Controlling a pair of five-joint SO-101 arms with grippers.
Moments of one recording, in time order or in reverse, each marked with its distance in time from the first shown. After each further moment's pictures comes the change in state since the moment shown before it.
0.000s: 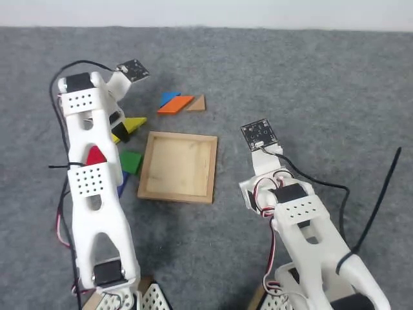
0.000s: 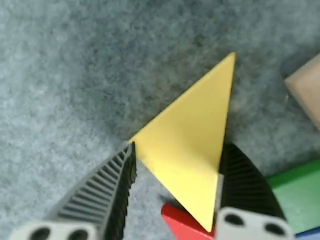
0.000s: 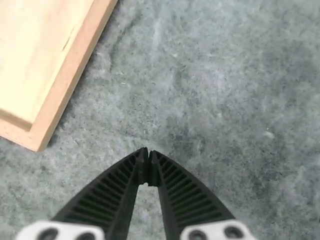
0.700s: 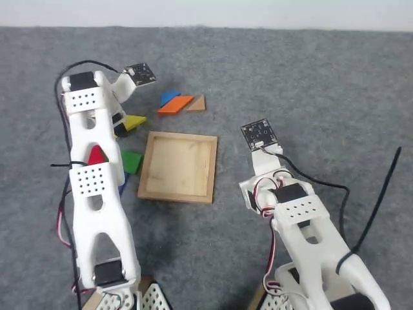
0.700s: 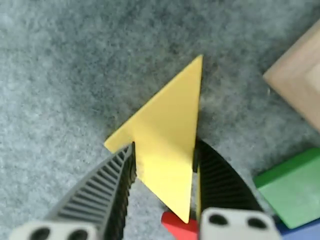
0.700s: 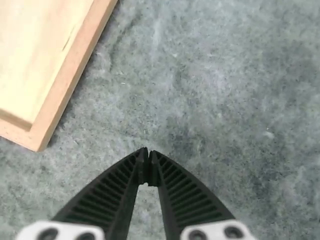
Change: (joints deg) left arm 0.8 -0.4 1.0 0.0 -6.4; right arm 0.0 0.0 0.0 0.0 0.0
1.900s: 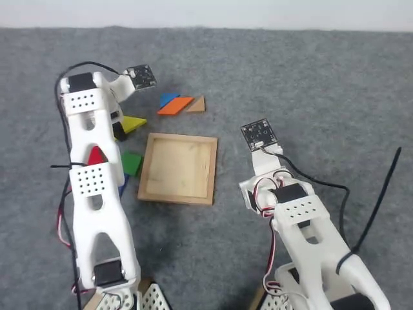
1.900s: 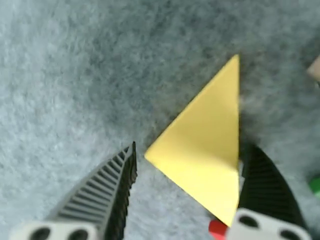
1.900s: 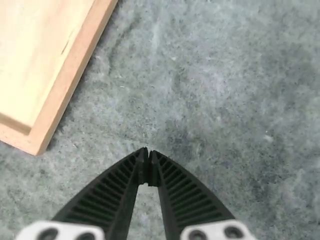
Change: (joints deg) left arm -0.3 1.7 -2.4 -5.8 -9.4; right arm 0.0 0.0 0.0 0.0 0.3
